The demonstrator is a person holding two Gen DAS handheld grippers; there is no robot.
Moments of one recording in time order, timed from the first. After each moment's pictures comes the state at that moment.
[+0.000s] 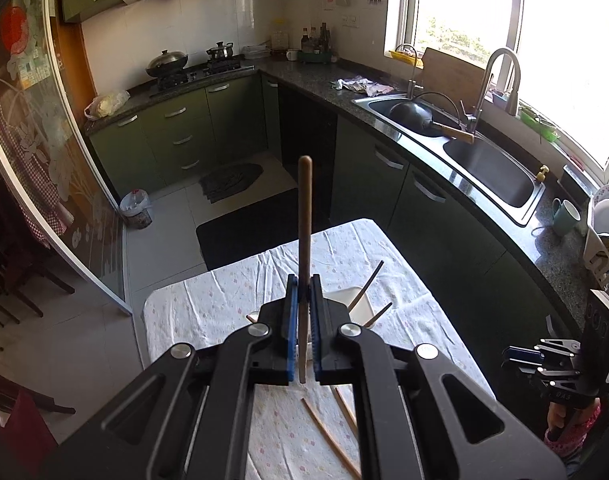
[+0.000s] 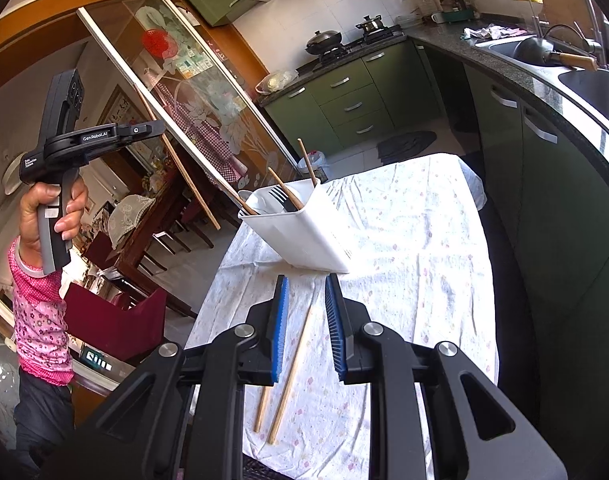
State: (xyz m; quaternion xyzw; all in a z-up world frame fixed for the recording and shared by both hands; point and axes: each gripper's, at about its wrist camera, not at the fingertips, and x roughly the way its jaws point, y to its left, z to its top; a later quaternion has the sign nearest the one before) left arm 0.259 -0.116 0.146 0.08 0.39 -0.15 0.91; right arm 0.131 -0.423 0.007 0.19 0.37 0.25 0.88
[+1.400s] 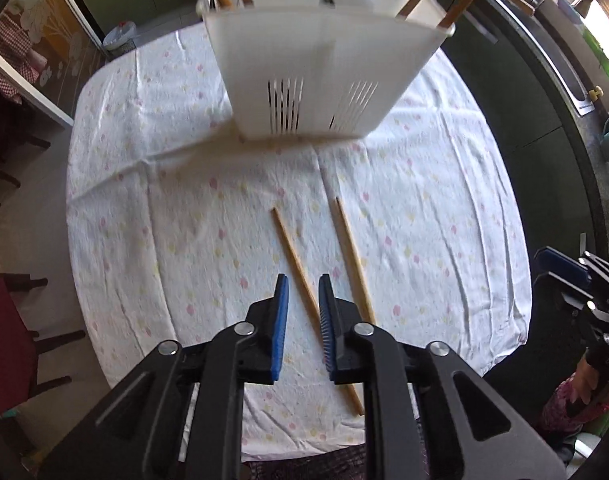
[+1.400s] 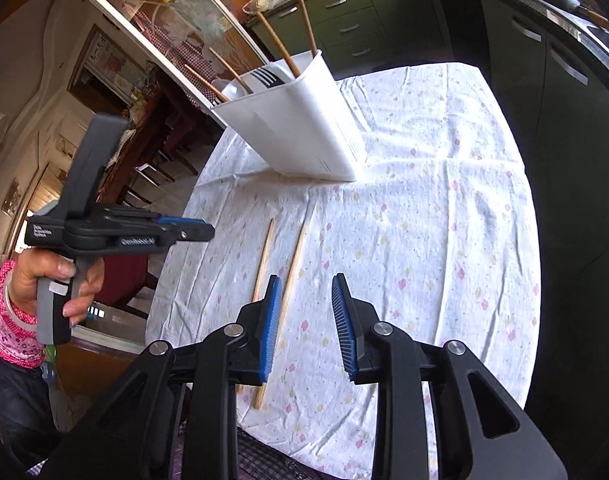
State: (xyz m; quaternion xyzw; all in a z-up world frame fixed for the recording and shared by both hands) left arm 0.222 -0.110 -0.102 0.05 0.66 -0.10 0.75; right arm 0.157 -0.345 -0.073 0.13 0.50 0.25 0.82
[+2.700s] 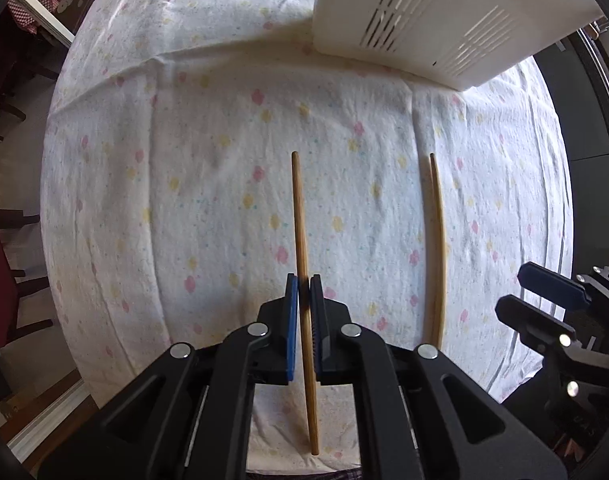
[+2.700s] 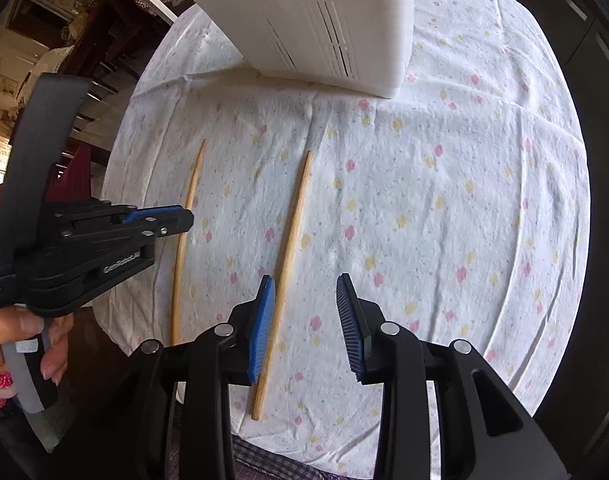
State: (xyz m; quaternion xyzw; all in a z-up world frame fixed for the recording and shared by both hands) left arm 0.222 -0.067 -0.166 -0.01 0.70 -0.05 0.72; right arm 0.220 -0.239 -0.140 0.01 0.66 0.18 0.73
